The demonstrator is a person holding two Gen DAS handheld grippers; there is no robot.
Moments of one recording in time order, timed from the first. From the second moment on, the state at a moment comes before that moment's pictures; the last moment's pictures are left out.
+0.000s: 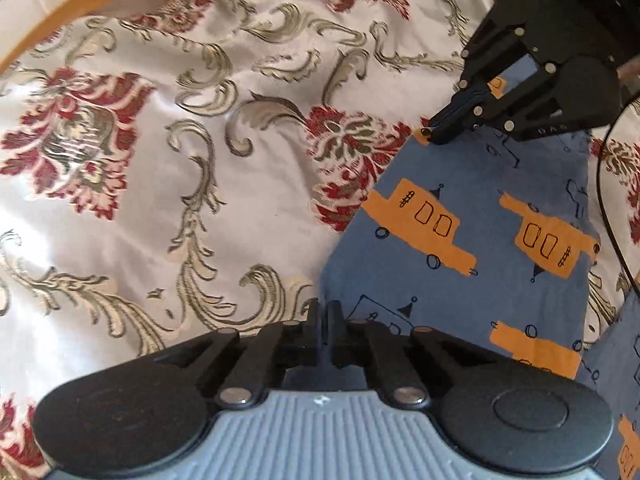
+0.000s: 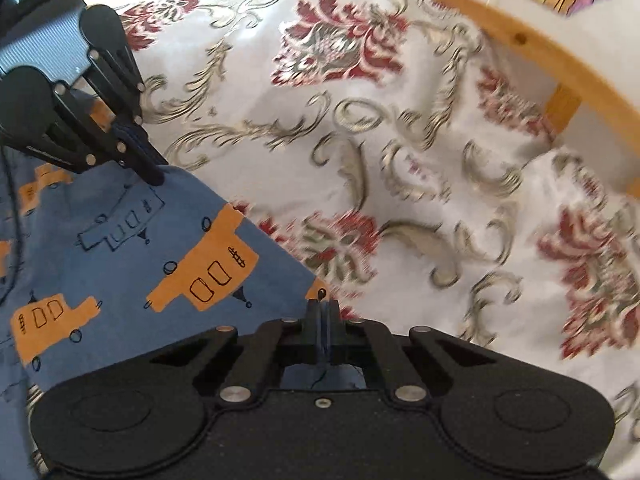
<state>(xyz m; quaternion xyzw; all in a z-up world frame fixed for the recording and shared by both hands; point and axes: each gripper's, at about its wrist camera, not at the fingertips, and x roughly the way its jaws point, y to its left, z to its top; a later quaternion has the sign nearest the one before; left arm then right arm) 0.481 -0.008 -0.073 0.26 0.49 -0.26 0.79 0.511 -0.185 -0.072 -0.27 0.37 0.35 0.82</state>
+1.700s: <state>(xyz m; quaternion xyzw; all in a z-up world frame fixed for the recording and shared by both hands) 0.482 0.137 -0.039 0.22 0.55 -0.30 0.74 0.563 -0.035 -0.084 -0.28 0.44 0.51 0.68</state>
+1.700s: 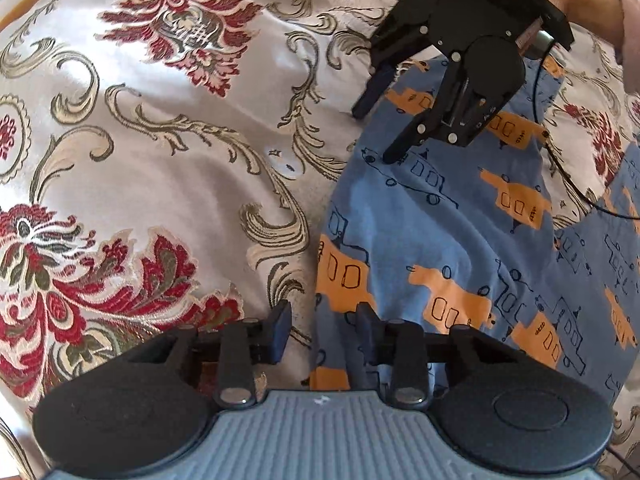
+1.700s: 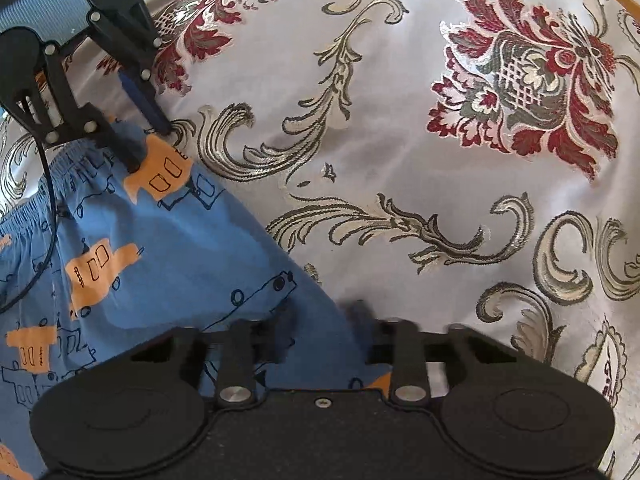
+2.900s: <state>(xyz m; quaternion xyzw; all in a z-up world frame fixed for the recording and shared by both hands) 0.311 0.102 0.001 0.27 0.39 -0.29 0.83 0.269 -0.126 -0.013 -0.28 0.30 0.34 0.85</state>
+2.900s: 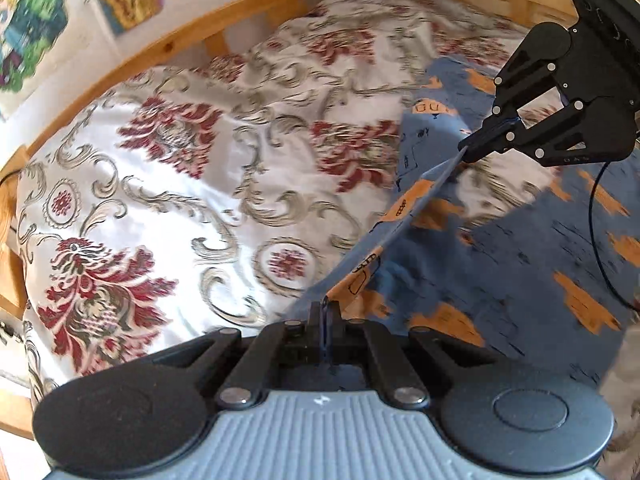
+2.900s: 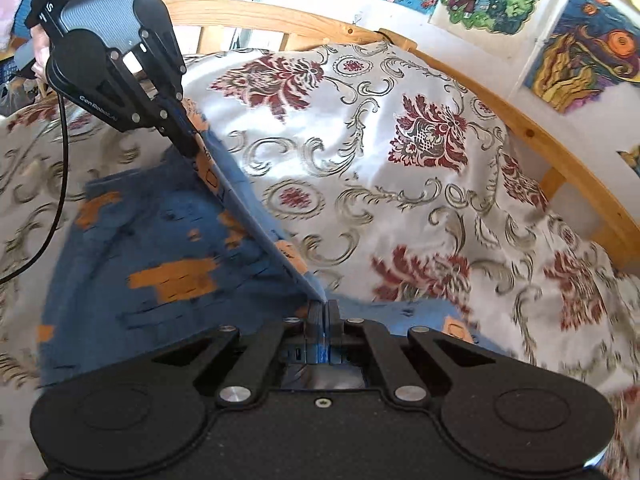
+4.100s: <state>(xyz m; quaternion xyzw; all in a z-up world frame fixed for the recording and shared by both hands) 0.159 0.086 -0.073 0.39 0.33 -0.29 0.81 0.112 -0.098 -0.103 -0.33 0.28 0.27 0.86</state>
